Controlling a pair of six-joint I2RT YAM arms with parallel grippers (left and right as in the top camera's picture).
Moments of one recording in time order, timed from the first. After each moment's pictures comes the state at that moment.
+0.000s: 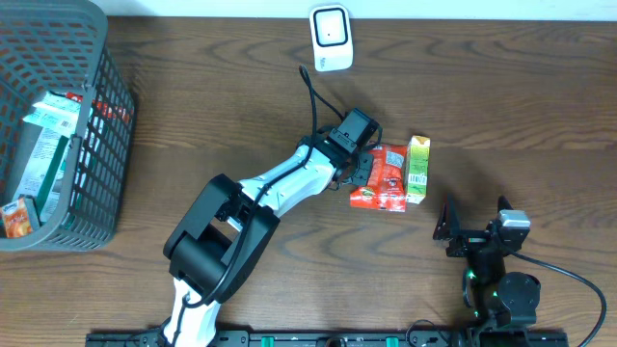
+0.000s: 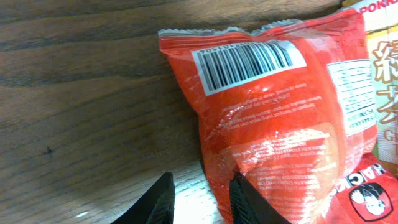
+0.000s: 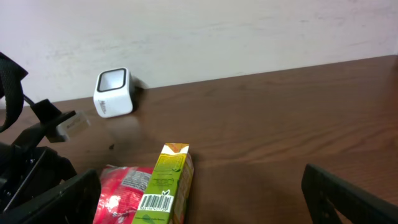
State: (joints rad) left arm -0.70 2.06 1.37 -0.42 0.09 -0.41; right arm 0.03 0.01 0.01 -0.07 0.01 0.17
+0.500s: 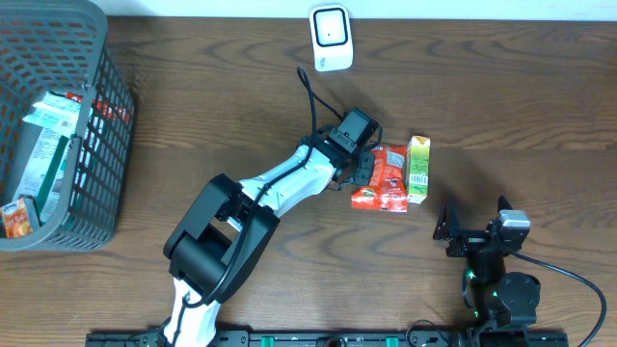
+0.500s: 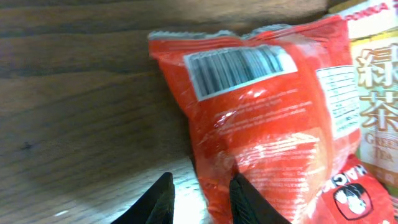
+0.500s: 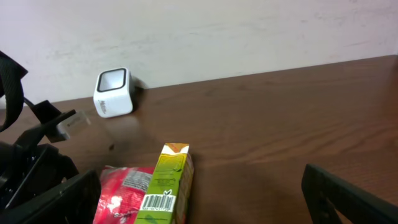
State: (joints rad) left arm -0.70 2.06 1.37 -0.41 0.14 -0.46; right arm 0.03 0.01 0.01 -0.07 0.01 0.17
